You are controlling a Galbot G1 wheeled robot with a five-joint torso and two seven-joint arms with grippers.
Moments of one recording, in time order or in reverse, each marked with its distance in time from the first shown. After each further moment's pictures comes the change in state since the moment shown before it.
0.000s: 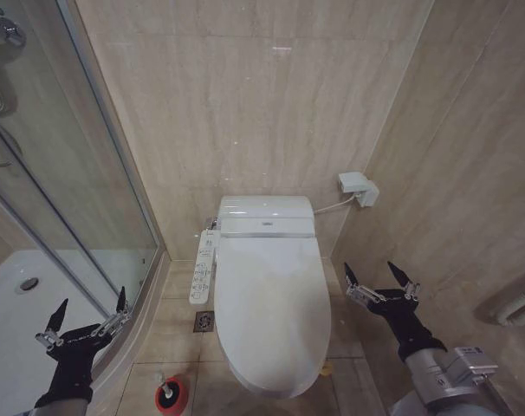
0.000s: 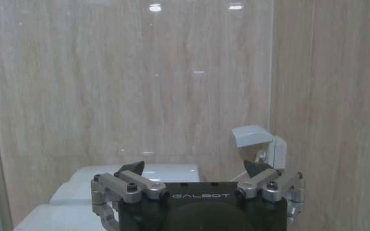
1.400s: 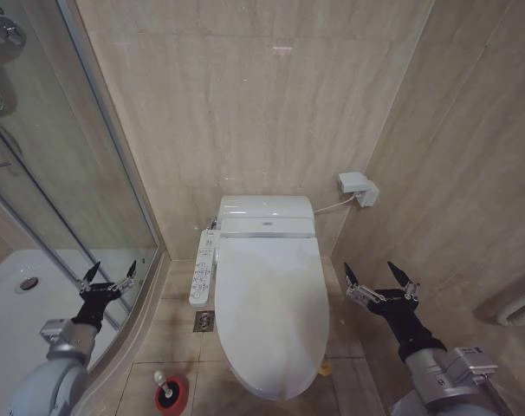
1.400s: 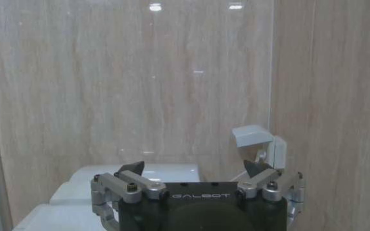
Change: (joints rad) left arm -0.457 0.546 0.099 0.598 -0.306 -0.038 0.033; right arm 0.000 0.000 0.000 0.000 0.000 0.000 0.000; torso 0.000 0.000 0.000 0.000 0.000
